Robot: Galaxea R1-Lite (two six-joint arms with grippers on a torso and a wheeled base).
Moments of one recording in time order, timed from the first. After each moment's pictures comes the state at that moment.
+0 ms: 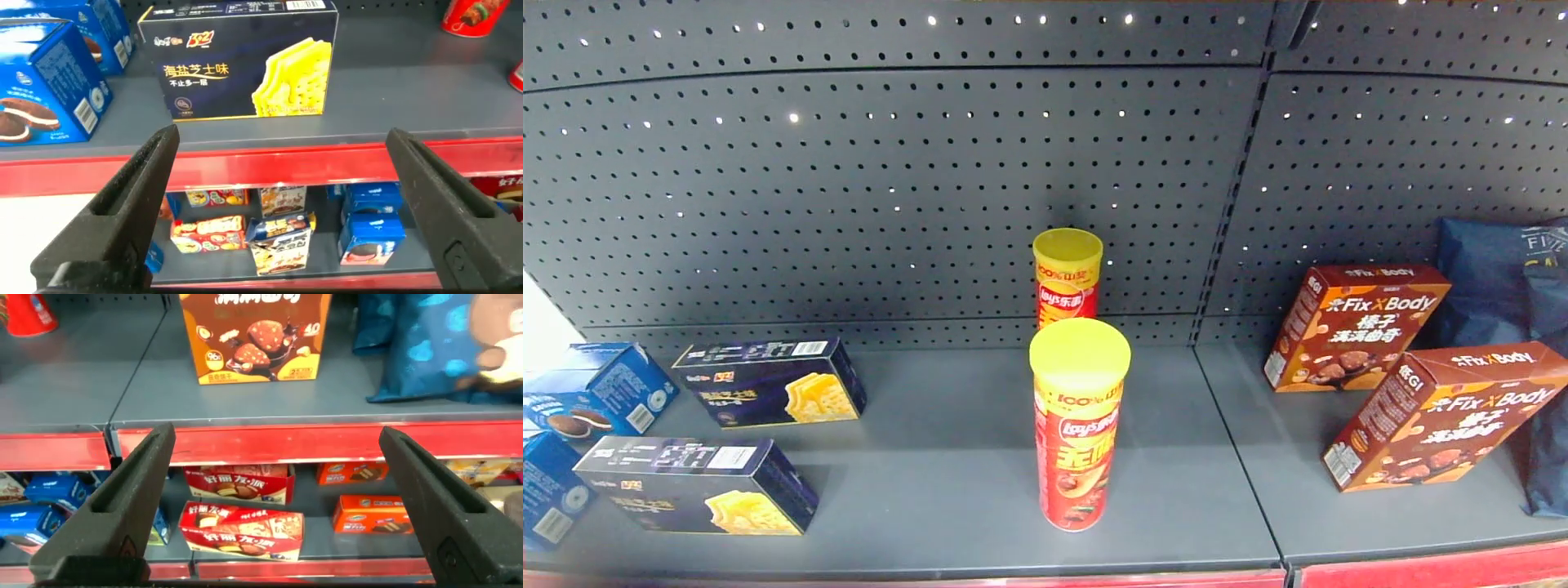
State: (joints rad) left arm 0.00 0.00 0.00 0.00 0.00 0.01; right arm 0.00 0.00 0.00 0.00 0.01 0.01
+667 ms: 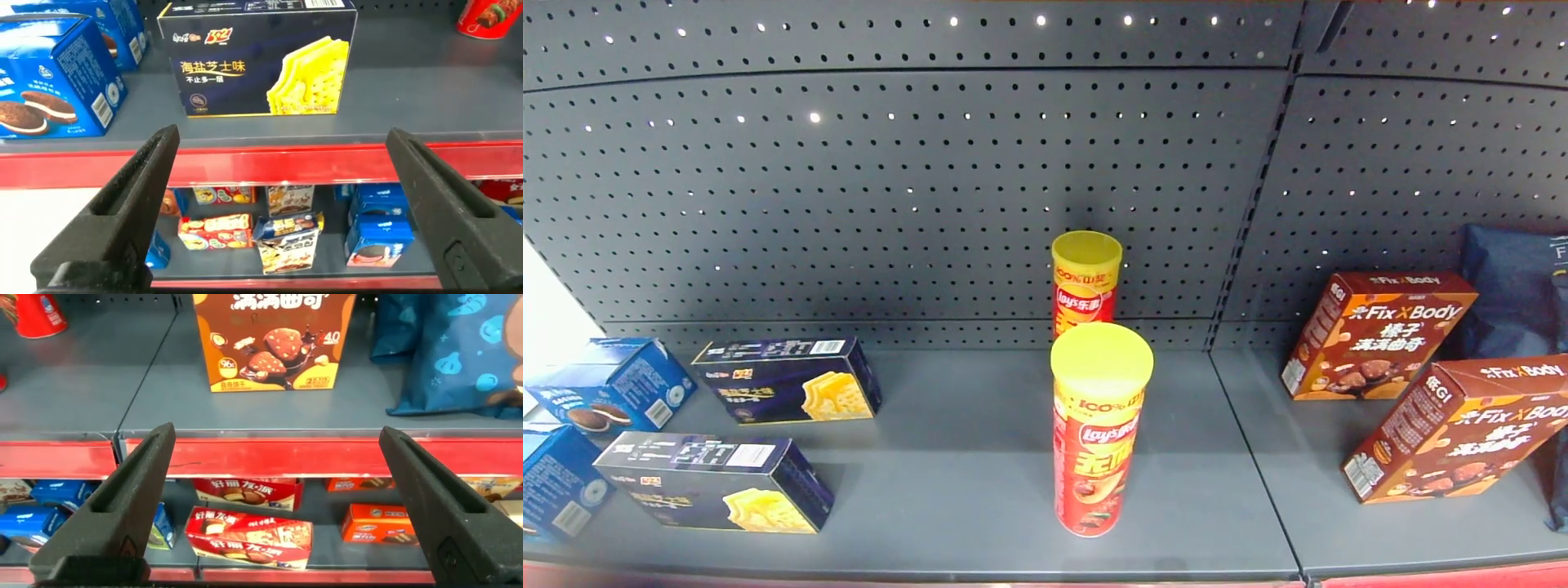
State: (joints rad) left arm 0.00 0.00 0.00 0.00 0.00 0.01; right arm 0.00 0.00 0.00 0.00 0.01 0.01
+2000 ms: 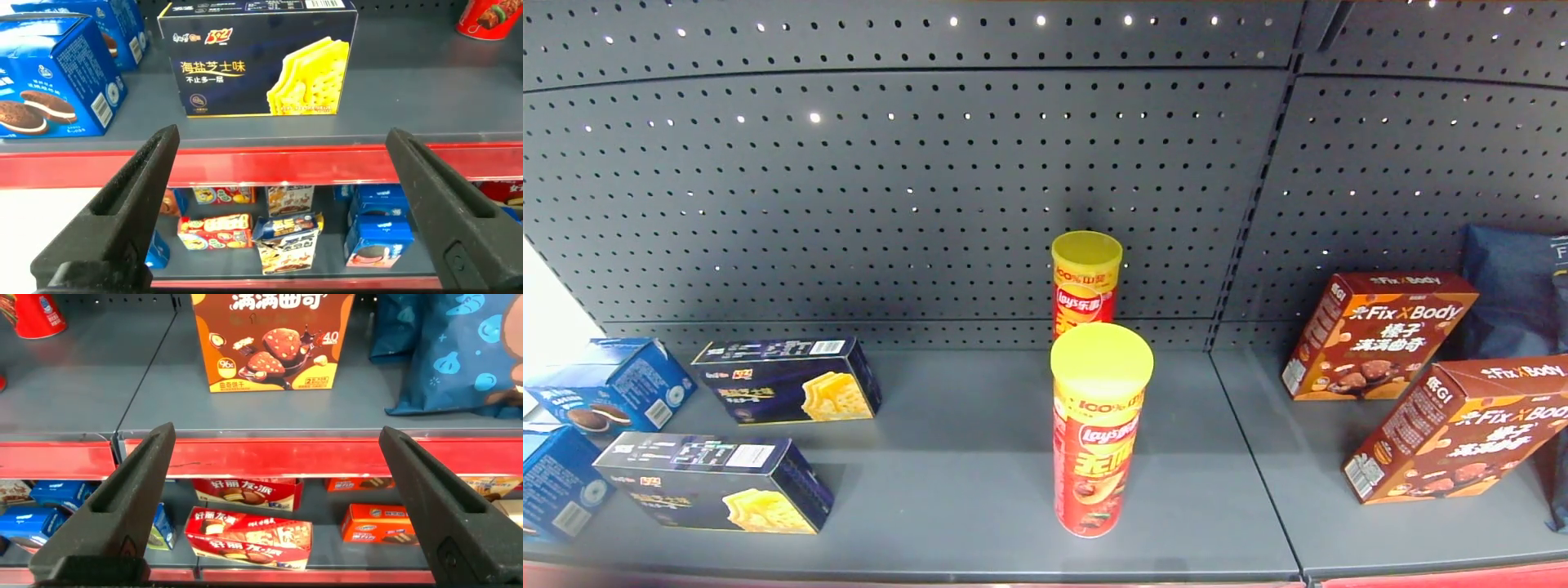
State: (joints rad) left arm 0.00 0.00 0.00 0.00 0.00 0.00; right arm 0.00 0.00 0.00 0.00 0.01 0.01
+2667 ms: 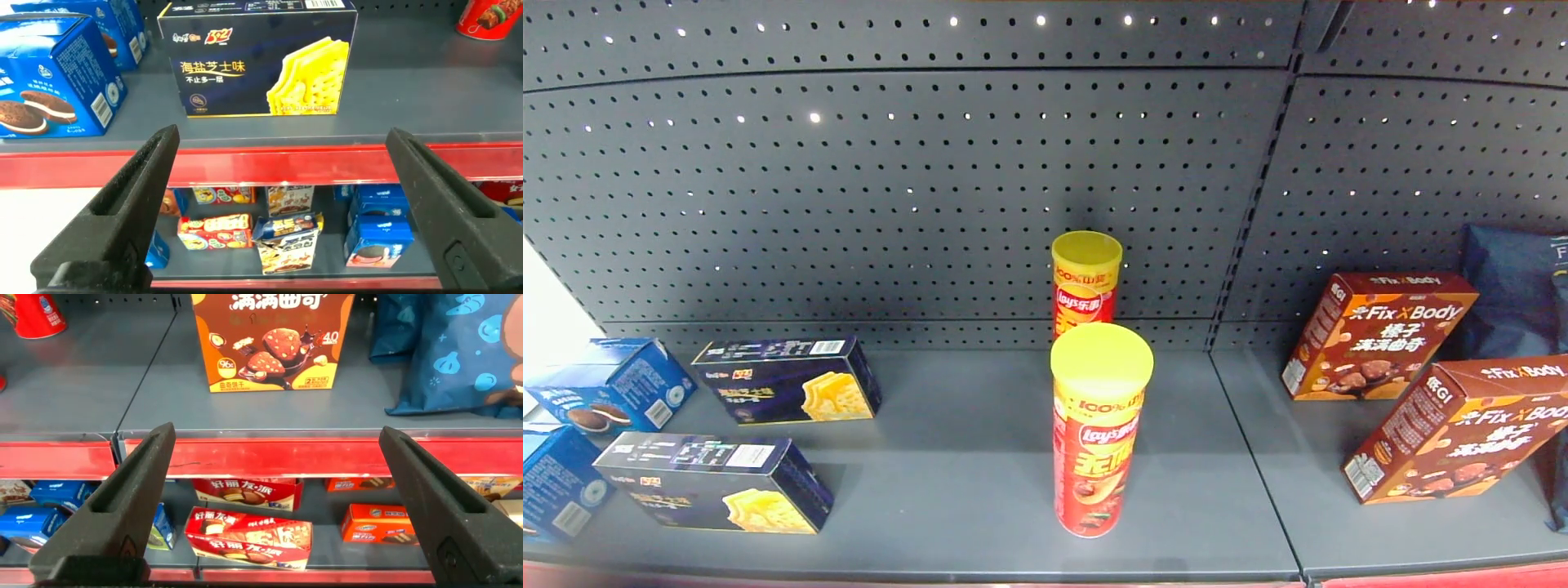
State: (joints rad) left arm 0.00 0.00 0.00 0.00 0.00 0.00; right arm 0.00 0.00 0.00 0.00 0.01 0.01
